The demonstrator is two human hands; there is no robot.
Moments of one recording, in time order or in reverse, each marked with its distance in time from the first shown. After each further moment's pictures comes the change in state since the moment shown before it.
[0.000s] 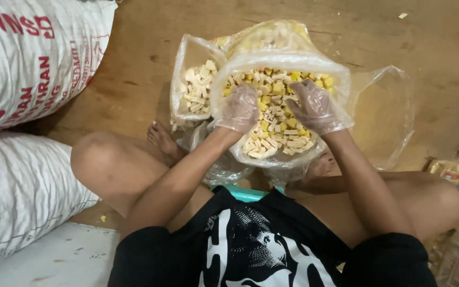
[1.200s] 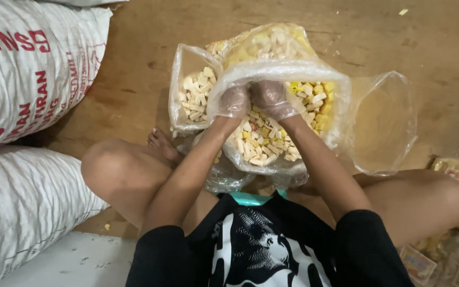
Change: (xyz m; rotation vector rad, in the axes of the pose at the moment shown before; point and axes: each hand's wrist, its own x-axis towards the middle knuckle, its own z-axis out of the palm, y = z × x) left_hand 0.052 -0.023 0.000 0.141 -0.092 -0.184; right_hand 0.107 0.004 0.161 -0.201 0.024 -0.246
